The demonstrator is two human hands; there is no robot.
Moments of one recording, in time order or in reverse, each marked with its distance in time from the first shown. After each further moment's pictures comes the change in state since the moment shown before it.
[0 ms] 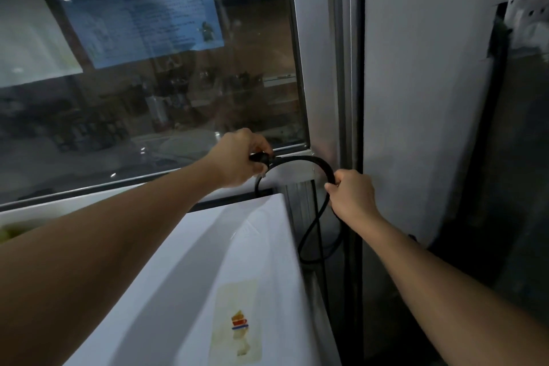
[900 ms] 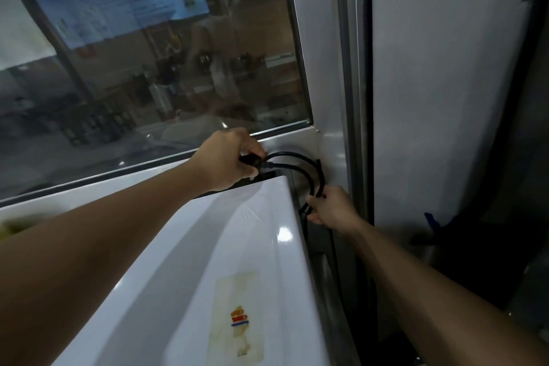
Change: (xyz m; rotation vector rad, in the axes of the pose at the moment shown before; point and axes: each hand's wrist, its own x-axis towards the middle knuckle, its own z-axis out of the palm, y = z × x) left_hand -0.009 -0.020 0.021 0.105 -0.030 0.061; right_hand -0.011 0.024 0.082 0.572 -0.335 0.294
